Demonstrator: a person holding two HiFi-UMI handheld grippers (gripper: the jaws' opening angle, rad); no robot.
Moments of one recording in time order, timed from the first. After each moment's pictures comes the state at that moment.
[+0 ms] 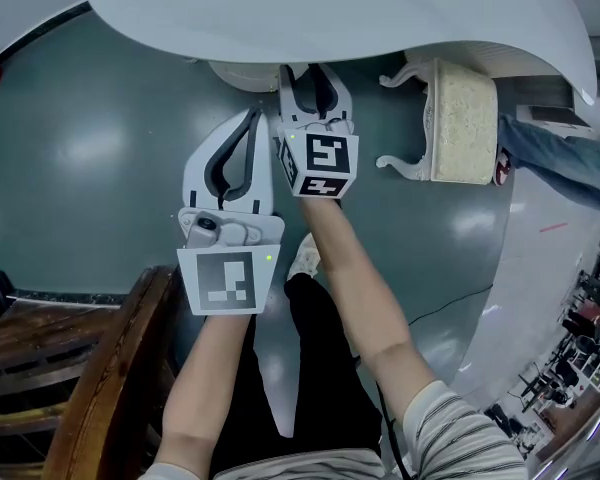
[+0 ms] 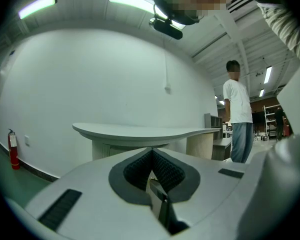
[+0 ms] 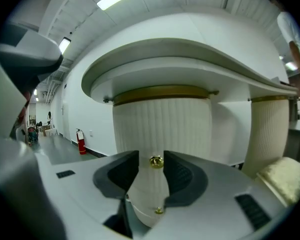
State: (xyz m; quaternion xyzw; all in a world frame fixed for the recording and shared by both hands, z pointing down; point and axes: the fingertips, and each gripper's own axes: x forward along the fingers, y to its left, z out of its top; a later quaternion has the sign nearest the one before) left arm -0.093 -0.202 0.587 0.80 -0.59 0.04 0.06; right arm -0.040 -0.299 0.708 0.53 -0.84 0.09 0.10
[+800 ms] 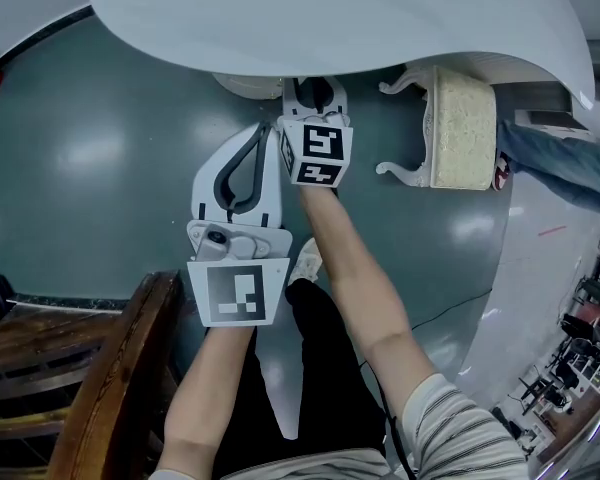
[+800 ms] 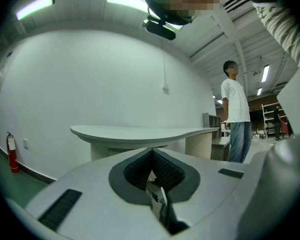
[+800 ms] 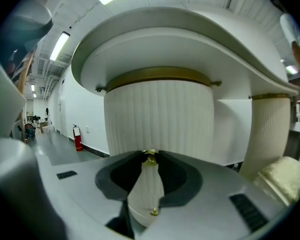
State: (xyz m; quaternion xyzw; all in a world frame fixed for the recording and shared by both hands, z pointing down) left arm -0.089 -0.201 0.580 0.81 -0.58 0.05 0.03; right arm -0.043 -0.323 0.732 0.54 -0.83 0.09 0.12
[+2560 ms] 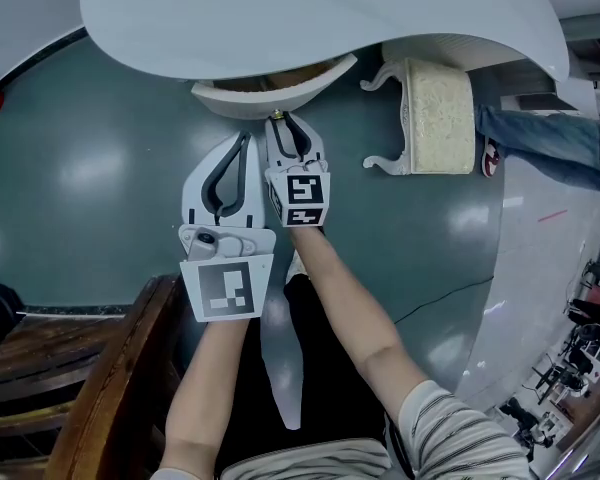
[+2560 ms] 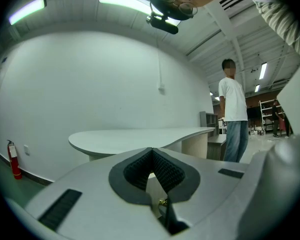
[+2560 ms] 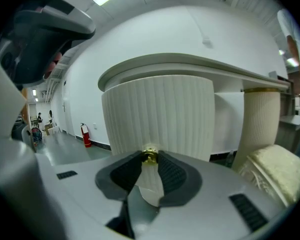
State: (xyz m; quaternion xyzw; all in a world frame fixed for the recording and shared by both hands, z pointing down) left arm -0.067 -0.178 0.544 0.81 -0.58 0.08 0.03; right arm -0.014 -0.230 0.734 0.52 -0.83 0.13 0.14
